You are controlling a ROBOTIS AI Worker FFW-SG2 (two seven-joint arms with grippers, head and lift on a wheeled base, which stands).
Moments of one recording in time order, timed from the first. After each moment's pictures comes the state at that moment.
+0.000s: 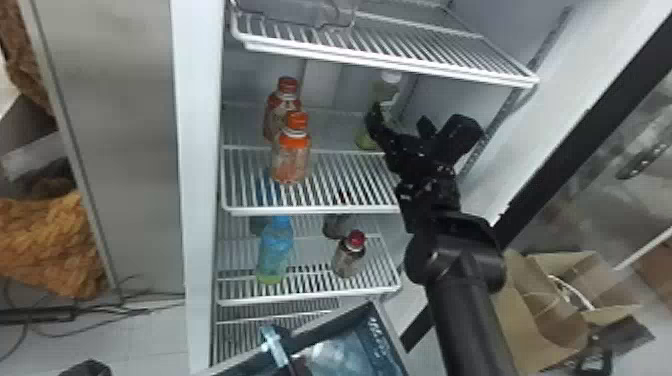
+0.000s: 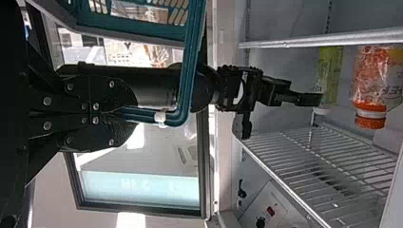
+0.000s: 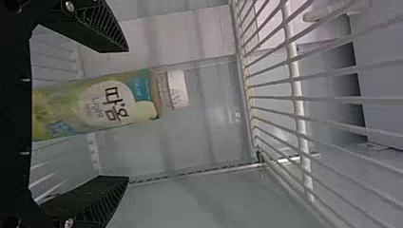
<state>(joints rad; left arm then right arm) 0.42 0.26 -0.25 -1.90 1.51 0.89 -0.54 -0.27 -0.12 -0.14 -1.40 -0.24 0.00 0.07</state>
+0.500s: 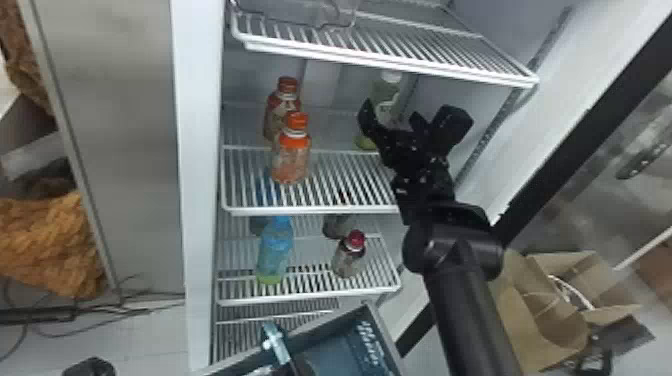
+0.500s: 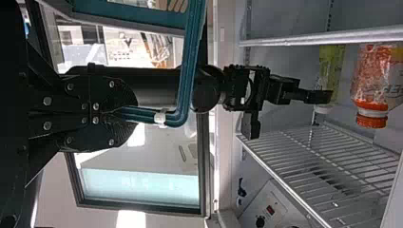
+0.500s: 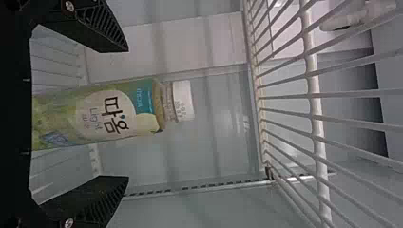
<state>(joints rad) 0.41 0.27 -0.26 -1.90 1.52 0.88 -0.54 -0.33 -0.14 -0.11 -1.35 -0.23 0.02 0.08</state>
